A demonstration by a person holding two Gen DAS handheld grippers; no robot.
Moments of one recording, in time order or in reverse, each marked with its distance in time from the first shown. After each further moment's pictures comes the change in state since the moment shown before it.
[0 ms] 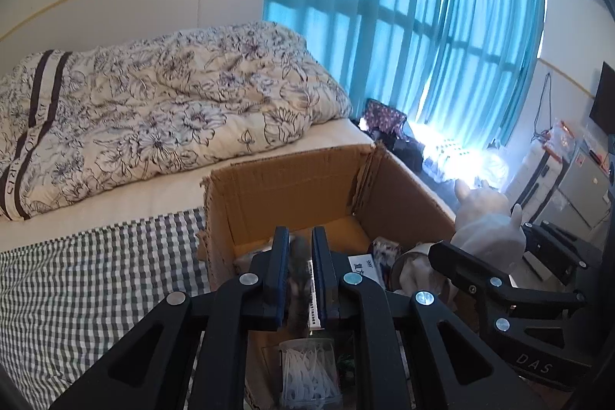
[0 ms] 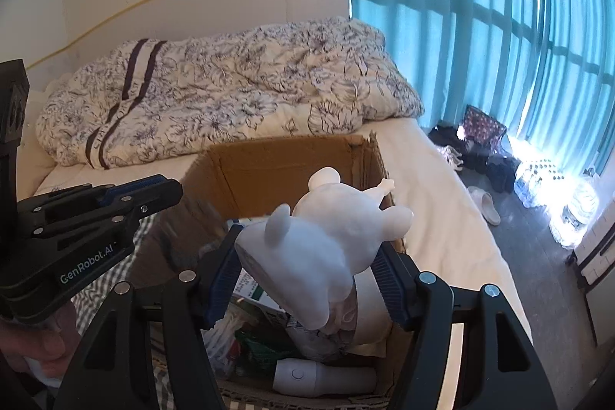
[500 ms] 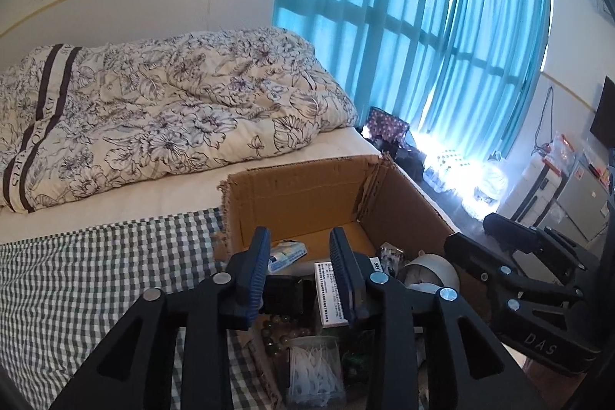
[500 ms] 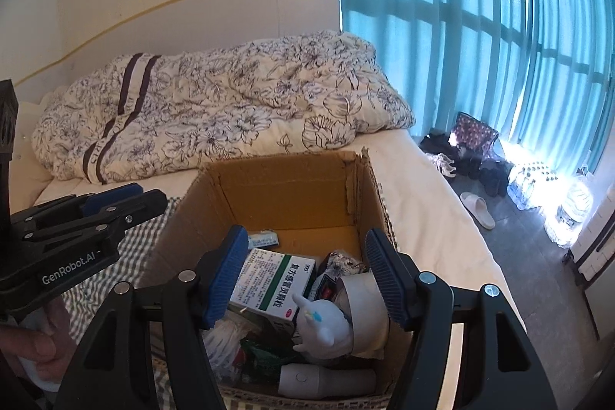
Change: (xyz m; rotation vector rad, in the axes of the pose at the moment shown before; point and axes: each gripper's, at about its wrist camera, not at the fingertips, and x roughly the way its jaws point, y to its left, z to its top) left arm -0.030 0.012 0.006 -0.029 -0.047 0.020; right arm -0.027 0.008 0.008 0.027 -0.068 -0.029
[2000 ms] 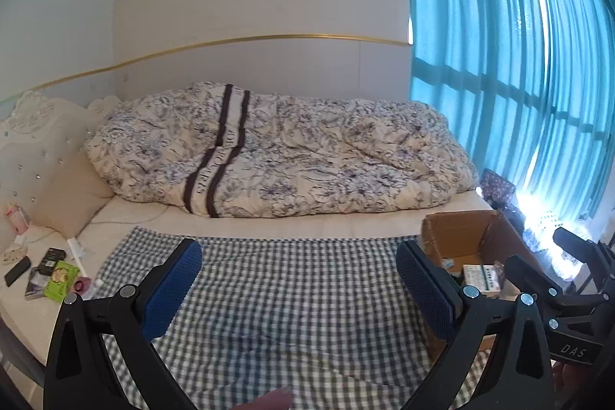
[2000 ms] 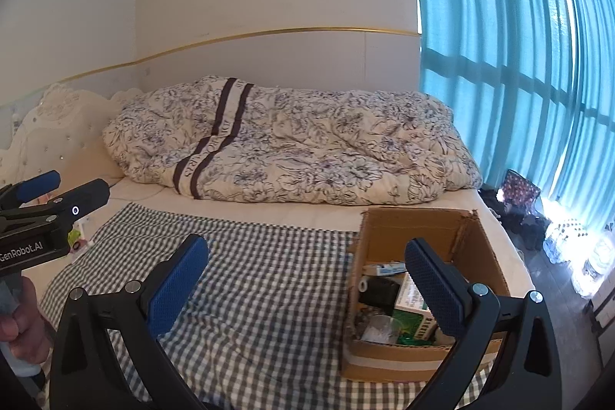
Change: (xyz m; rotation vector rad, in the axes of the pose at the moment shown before) left arm -0.247 0.135 -0.038 -0.126 -0.200 0.470; right arm -0.110 0.183 0.001 -0.144 -0.142 0.178
